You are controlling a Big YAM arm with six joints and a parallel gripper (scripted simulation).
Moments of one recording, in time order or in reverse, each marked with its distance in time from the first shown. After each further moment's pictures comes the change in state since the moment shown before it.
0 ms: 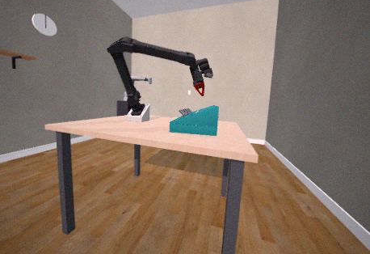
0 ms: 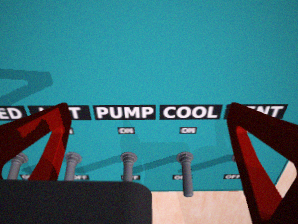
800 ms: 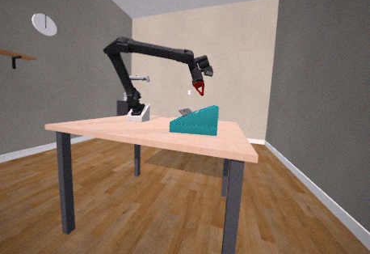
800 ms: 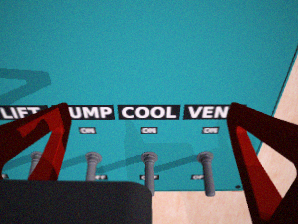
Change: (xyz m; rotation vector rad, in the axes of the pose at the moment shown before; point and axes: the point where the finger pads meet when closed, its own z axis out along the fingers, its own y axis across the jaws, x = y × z) arm -0.001 -0.045 -0.001 0.001 -0.002 -0.004
